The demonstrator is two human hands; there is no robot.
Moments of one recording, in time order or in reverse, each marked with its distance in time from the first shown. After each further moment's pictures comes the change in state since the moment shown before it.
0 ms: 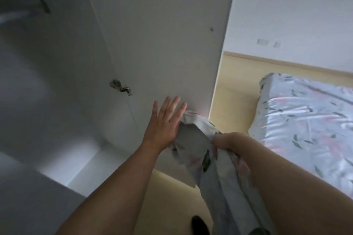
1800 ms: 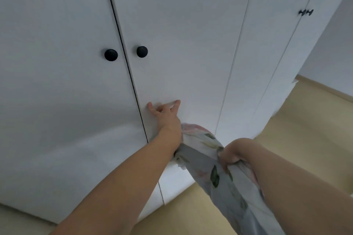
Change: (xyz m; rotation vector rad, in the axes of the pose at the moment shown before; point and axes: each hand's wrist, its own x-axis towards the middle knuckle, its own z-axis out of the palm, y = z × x) left_hand -0.111 -0.148 -0.106 0.567 -0.874 -0.822; right_hand 0.011 -0.208 0.106 -0.918 -0.282 -0.179
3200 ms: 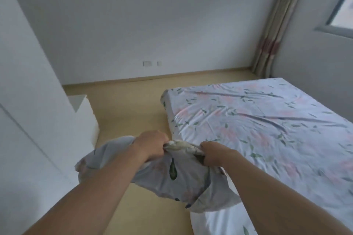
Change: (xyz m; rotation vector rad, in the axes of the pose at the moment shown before) left_hand -0.032 0.481 -0.308 -0.214 0.434 1.595; right_hand -0.075 0.467 0.157 0.866 0.684 0.611
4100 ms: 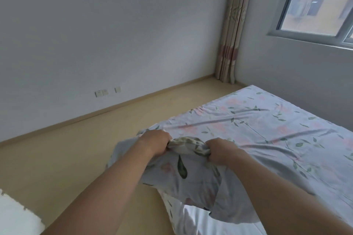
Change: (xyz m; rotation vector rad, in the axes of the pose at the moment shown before) left_hand 0.537 -0.235 -0.125 0.155 -0.010 0.326; right_hand 0.440 0.038 -0.251 0.071 0.209 0.326
